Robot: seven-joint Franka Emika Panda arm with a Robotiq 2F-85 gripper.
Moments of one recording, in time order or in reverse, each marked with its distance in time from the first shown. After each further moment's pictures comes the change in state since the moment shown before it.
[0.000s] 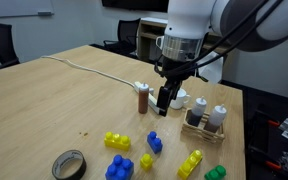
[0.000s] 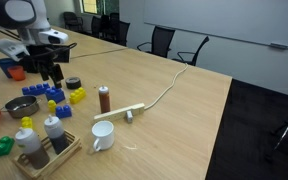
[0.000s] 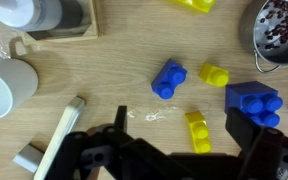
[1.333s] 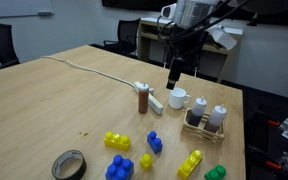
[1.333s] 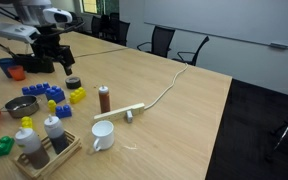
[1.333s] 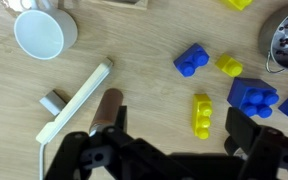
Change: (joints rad) arm -0.077 -0.149 -0.005 -0.041 0.000 -0.023 -0.301
